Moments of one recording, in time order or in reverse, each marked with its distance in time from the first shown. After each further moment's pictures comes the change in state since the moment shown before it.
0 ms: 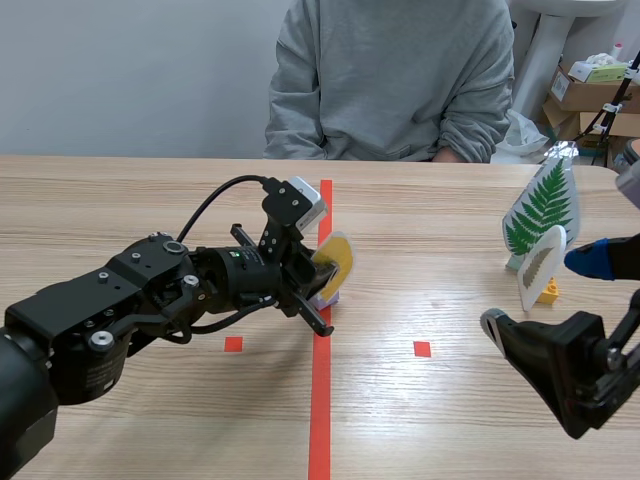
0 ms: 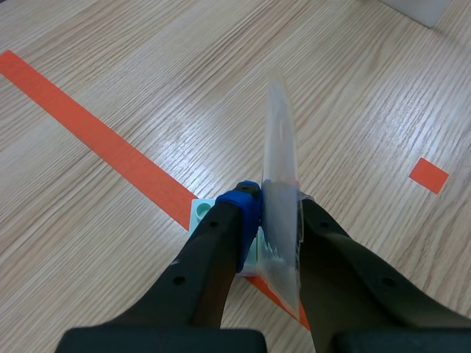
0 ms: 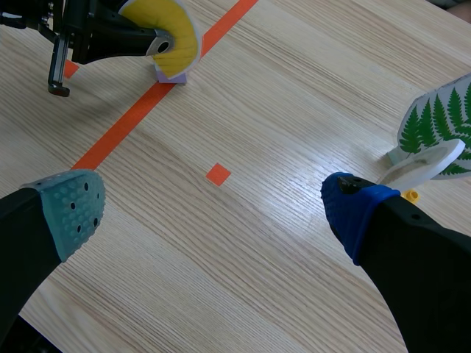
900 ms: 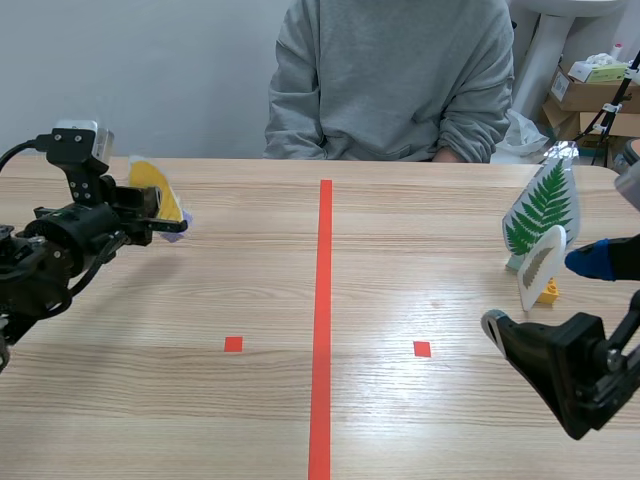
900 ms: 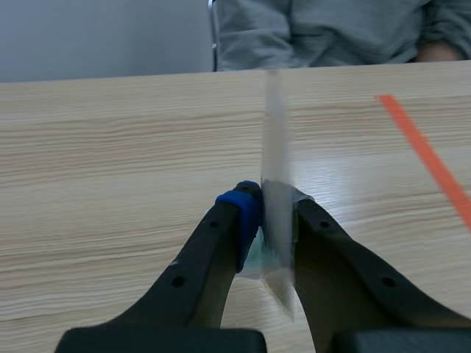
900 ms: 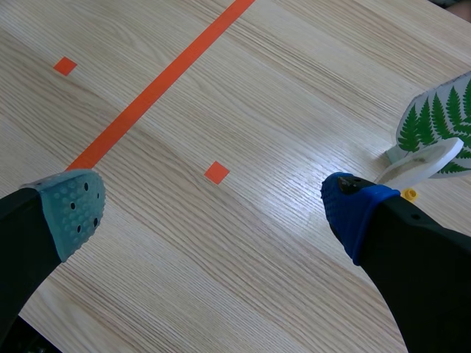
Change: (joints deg) left arm 2.5 -4.6 -30.7 0.0 -7.2 12.3 -3.7; right arm 0.0 0.0 0.0 0.0 -0.4 0.0 0.0
